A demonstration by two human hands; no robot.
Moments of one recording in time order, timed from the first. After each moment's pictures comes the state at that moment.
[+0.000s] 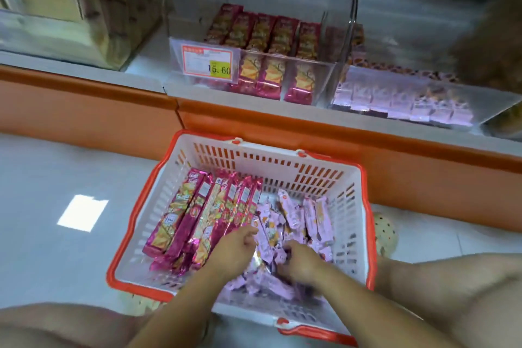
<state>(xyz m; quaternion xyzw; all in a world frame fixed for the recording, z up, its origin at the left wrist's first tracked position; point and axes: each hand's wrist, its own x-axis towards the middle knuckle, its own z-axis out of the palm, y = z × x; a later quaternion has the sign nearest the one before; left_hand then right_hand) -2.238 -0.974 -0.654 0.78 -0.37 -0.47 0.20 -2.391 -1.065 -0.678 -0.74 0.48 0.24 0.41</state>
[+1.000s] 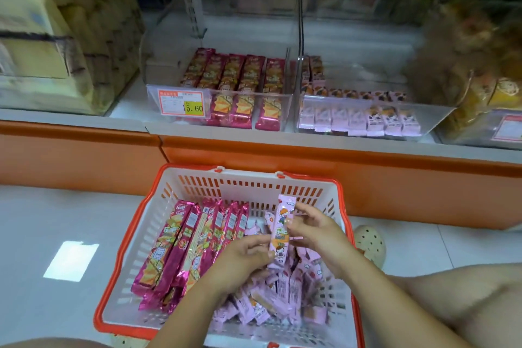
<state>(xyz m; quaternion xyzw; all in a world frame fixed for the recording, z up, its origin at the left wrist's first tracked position) -2.258 -0.991 -0.573 0.66 -0.29 -0.61 0.34 -2.414 -1.109 -0.577 -0.50 0.48 -0.18 0.70</state>
